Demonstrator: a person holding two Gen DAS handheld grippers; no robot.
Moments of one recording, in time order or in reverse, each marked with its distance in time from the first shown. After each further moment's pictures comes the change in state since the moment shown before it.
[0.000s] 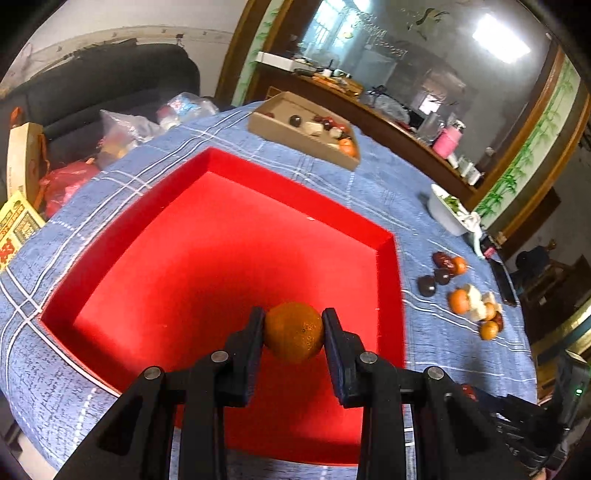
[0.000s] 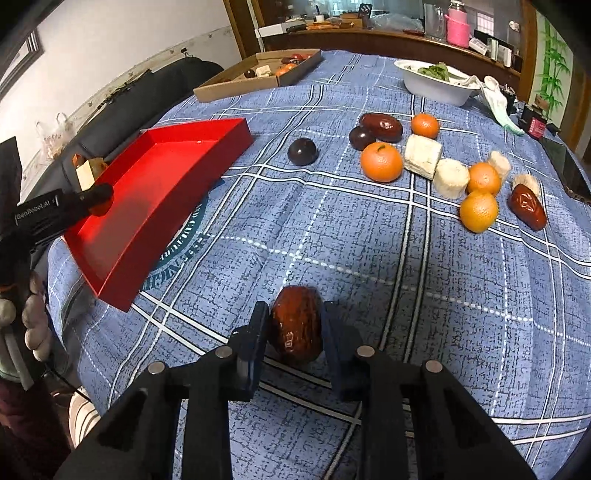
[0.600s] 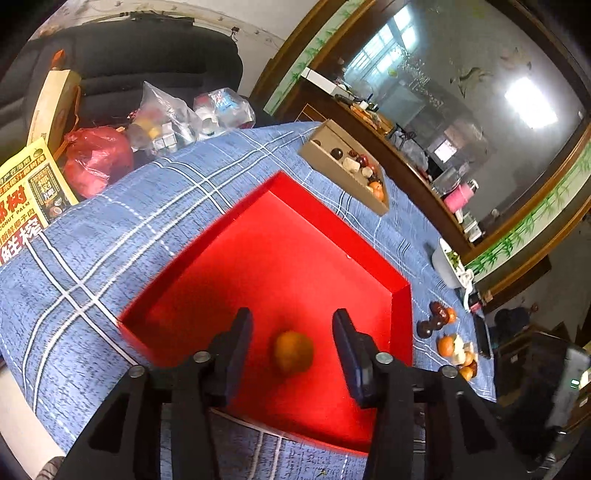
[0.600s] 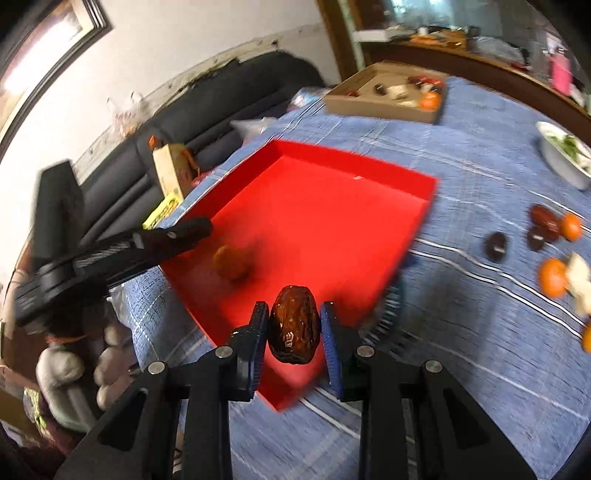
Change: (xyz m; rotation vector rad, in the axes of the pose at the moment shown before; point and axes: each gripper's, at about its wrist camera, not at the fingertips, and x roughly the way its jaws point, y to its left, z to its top) left arm -0.033 0.069 0.011 -0.225 -0.056 -0.077; right arm 0.026 0.139 0.070 -0.175 0.025 0.263
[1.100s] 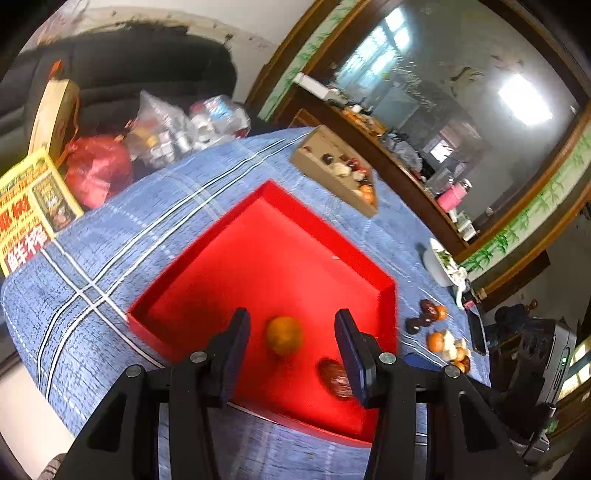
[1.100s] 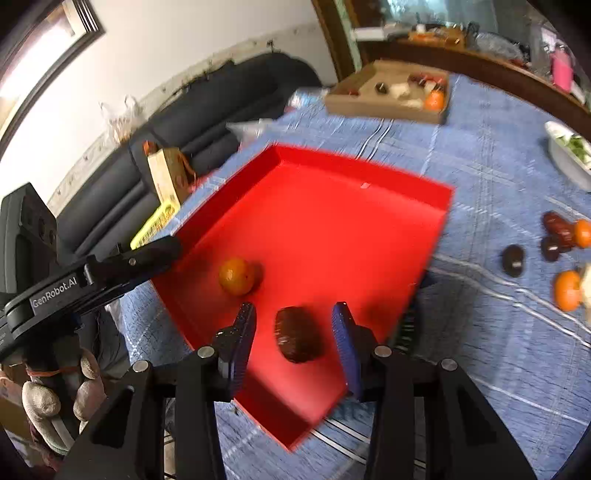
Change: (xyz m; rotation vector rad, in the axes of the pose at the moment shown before) left arm -0.025 -0.021 -0.005 0.041 -0.023 -0.005; right arm -0.002 -0.001 0.009 0.028 -0.043 -0.023
